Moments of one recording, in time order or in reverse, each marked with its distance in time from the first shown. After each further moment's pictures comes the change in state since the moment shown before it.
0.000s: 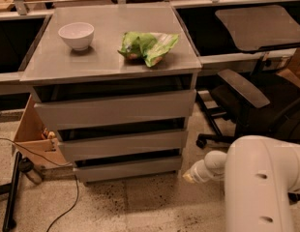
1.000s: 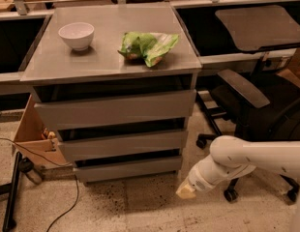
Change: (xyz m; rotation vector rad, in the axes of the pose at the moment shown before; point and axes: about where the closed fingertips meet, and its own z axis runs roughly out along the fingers) arm -0.050 0.181 -0.220 -0.329 0.098 -0.066
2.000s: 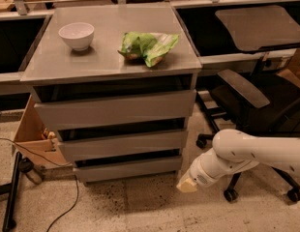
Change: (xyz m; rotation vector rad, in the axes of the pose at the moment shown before) arm -0.021 0.002 -0.038 0.052 -0.020 -0.044
